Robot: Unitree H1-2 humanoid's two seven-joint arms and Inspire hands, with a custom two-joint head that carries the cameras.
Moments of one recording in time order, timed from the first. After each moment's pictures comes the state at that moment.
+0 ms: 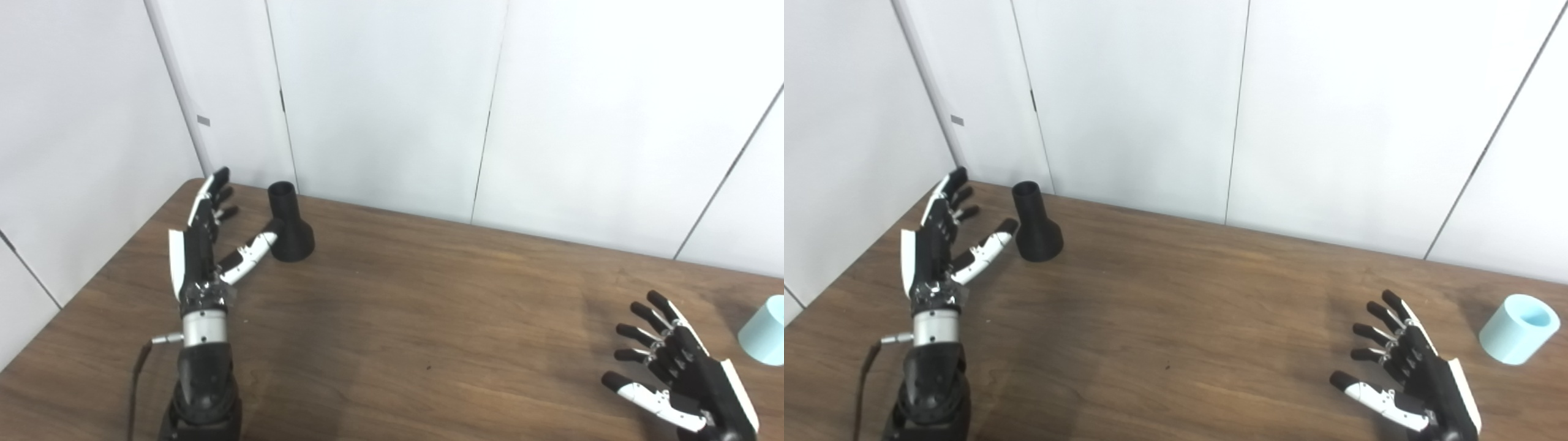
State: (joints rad) left arm -0.20 0.20 0.34 -0.02 0.17 -0.19 0.25; right arm -0.05 -0.16 -0.05 -0.13 0.09 0.02 0.12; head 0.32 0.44
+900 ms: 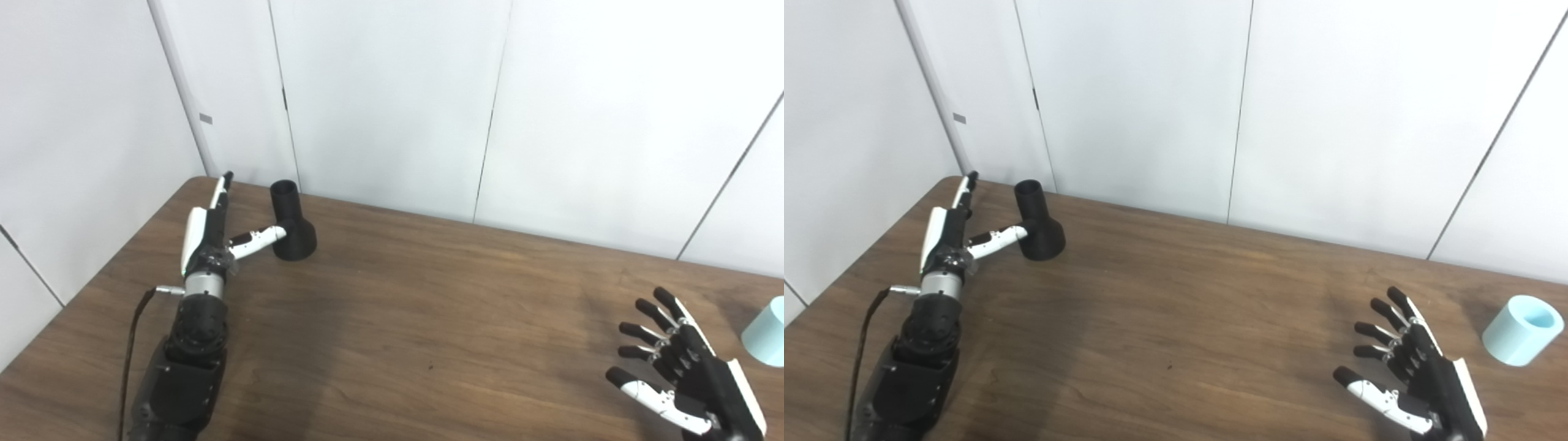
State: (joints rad) left arm -0.34 0.40 0.18 0.21 0.26 0.18 0.17; right arm -0.04 -0.15 -0.05 -0.18 0.07 0.03 0.12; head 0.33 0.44
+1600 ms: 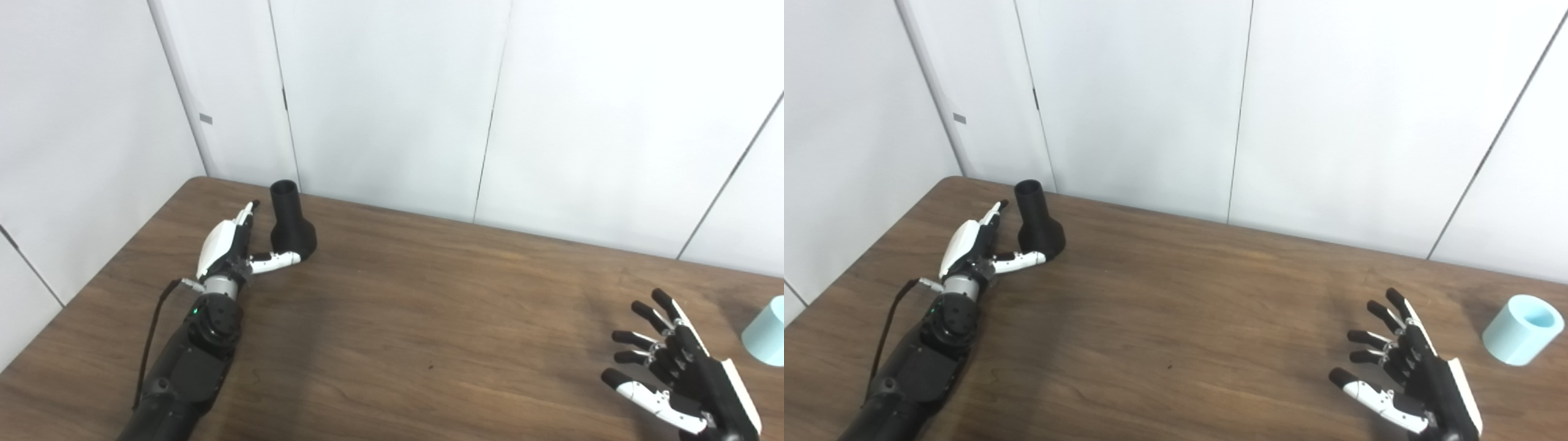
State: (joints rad) left arm -0.44 0.45 0.03 0.52 0.37 0.10 0.19; right arm -0.04 -0.15 -0.04 -0.20 0.05 0.08 0.12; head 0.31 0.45
